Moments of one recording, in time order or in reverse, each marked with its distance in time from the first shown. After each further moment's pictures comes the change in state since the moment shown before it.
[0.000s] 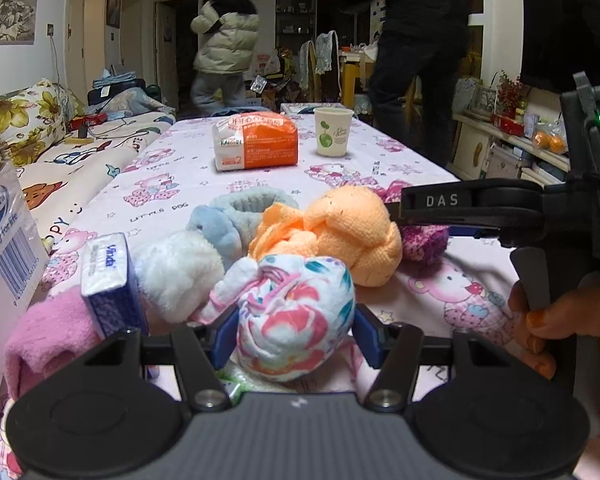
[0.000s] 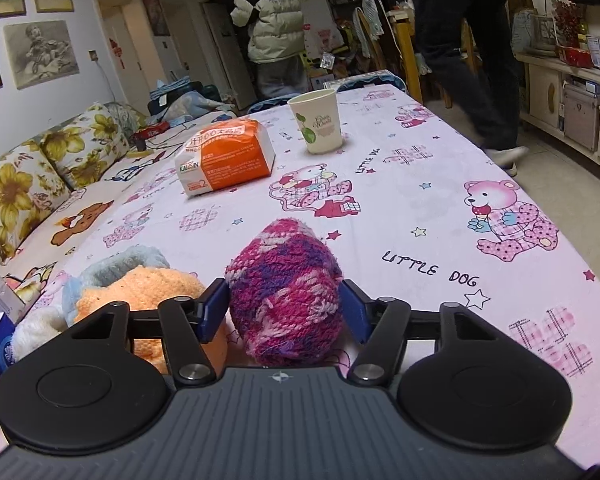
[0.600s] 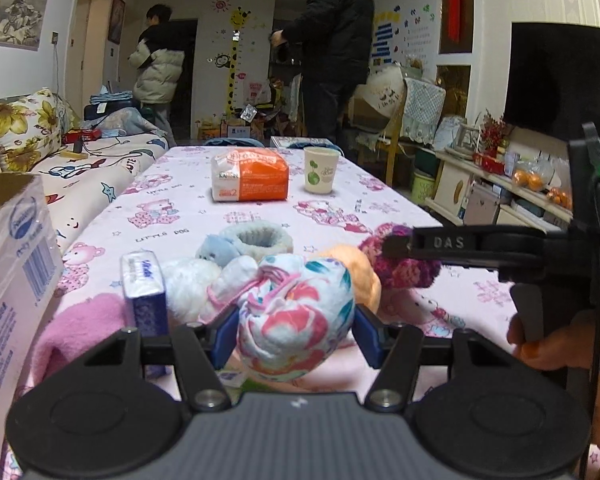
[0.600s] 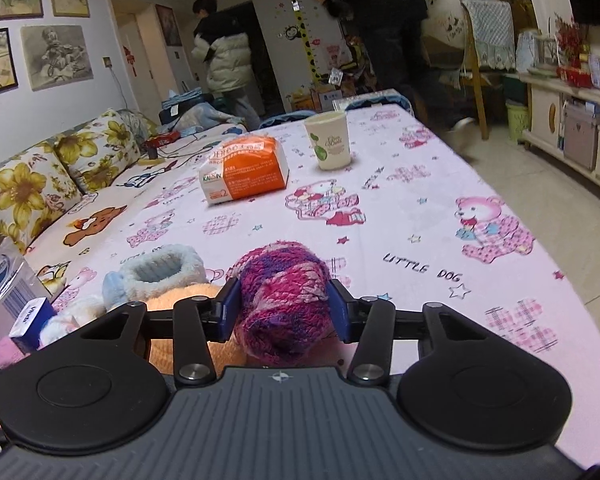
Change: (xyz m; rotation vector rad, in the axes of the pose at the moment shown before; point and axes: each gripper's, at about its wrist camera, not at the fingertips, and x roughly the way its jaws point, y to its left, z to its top) left arm -0.035 0.018 0.000 -0.053 -0.100 -0.062; right arm -0.028 0.007 -0.002 -0.044 -0.050 0.000
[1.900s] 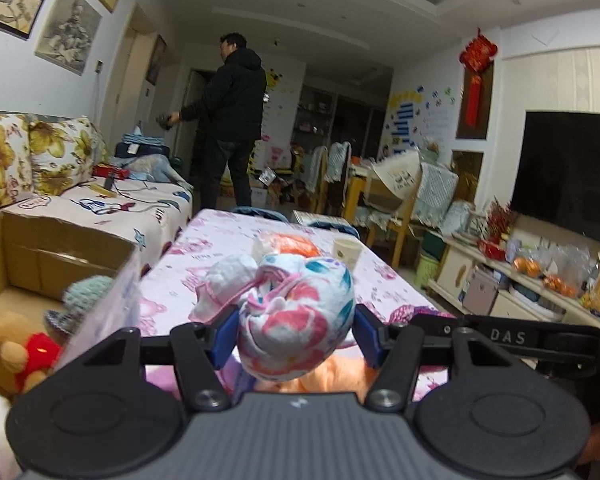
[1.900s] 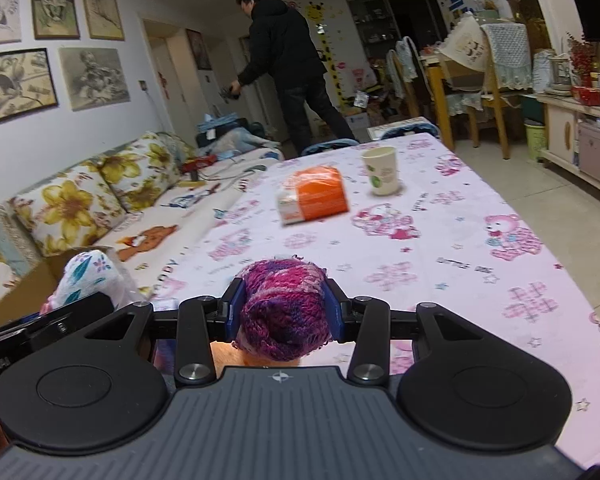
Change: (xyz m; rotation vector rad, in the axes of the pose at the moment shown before) left arm -0.077 0.058 0.021 -0.127 -0.215 0.009; right arm -0.028 0.032 0.000 0.006 -0.068 0.118
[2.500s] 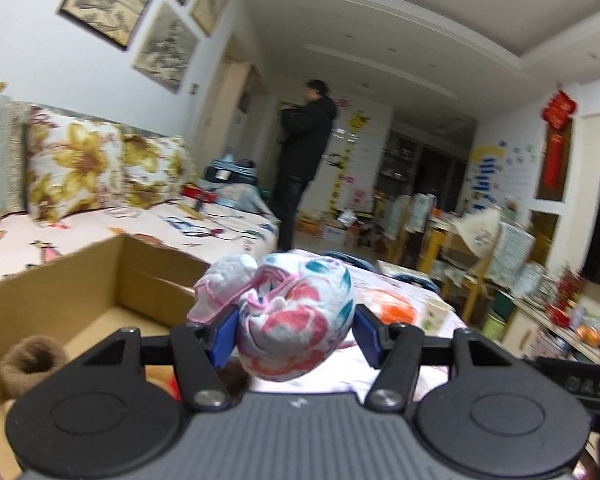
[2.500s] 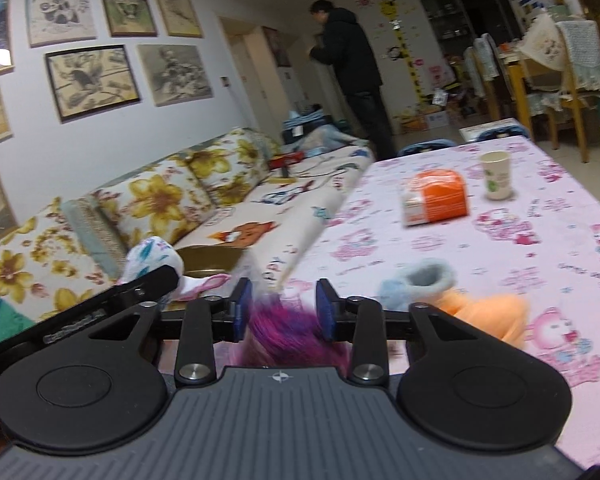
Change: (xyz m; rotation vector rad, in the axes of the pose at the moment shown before) left arm -0.029 0.059 0.015 -0.138 -0.121 0.249; right arm 0.006 0.057 0.004 -0.038 0.025 0.260
